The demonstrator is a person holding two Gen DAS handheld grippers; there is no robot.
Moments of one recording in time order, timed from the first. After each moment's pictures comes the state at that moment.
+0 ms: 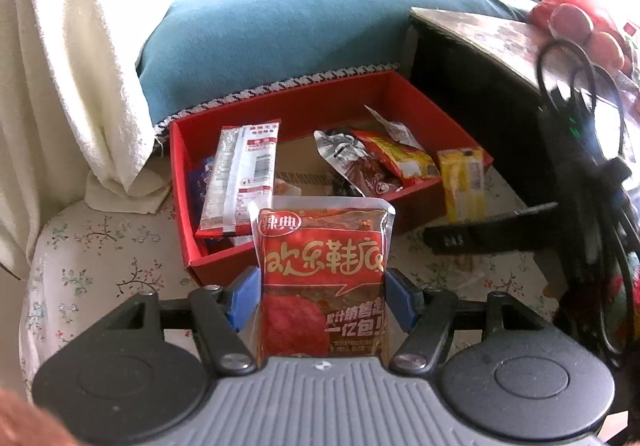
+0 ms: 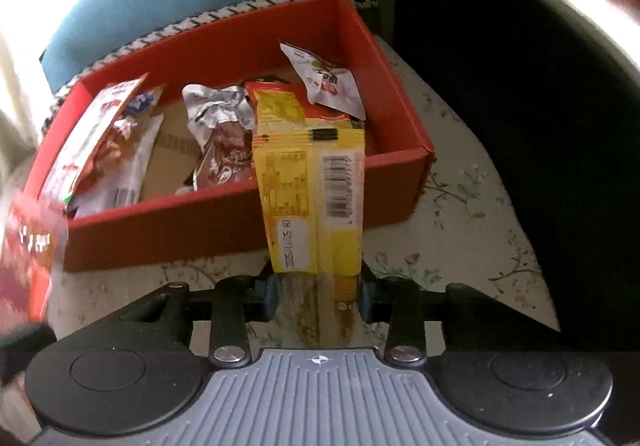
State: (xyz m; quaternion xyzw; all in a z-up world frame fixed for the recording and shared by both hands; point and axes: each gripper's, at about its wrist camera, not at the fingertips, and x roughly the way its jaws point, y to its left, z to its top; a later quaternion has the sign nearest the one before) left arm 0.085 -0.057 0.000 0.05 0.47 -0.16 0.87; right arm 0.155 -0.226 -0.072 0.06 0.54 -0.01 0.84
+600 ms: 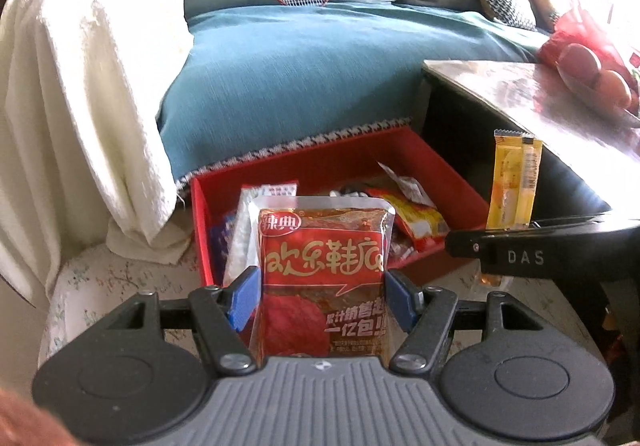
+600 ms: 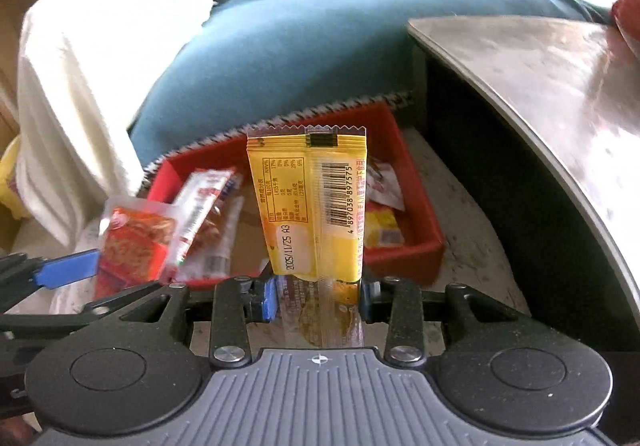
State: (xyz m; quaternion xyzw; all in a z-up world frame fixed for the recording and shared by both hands) left arm 0.099 -0.059 0.025 0.04 0.42 -0.14 0.90; right arm 0.134 -0.224 0.008 0.09 0.45 0.05 0.88
